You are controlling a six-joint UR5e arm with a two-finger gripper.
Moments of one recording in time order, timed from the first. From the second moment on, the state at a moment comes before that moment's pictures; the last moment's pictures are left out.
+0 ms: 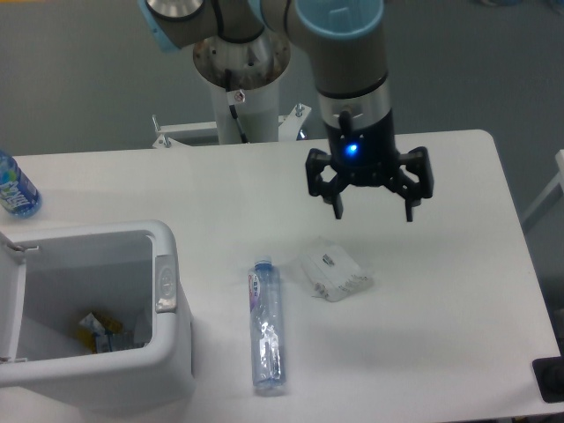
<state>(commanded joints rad) 2.52 -1.76 -1.43 -1.15 1.64 0.79</state>
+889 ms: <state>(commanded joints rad) 2.54 -1.81 -1.69 -0.94 1.64 0.76</state>
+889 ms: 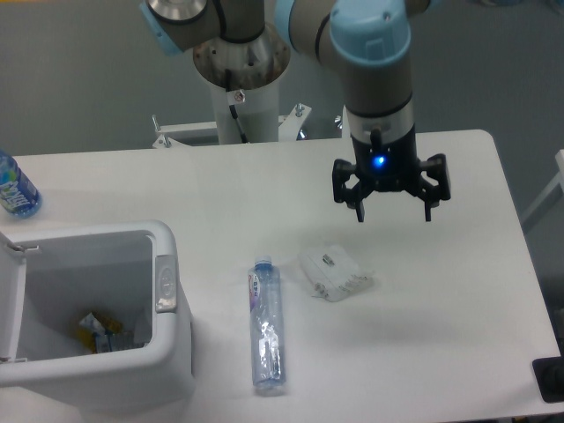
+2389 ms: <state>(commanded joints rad) 2.51 -1.91 -1.80 -0.95 1.60 0.43</state>
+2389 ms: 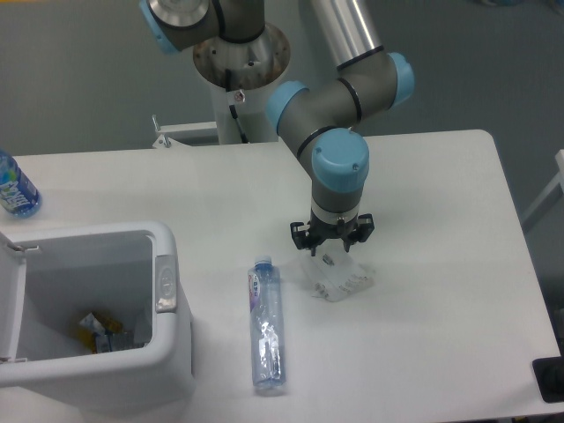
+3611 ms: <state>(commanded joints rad) 2.48 -1.74 -1.38 -0.95 1.05 0.06</state>
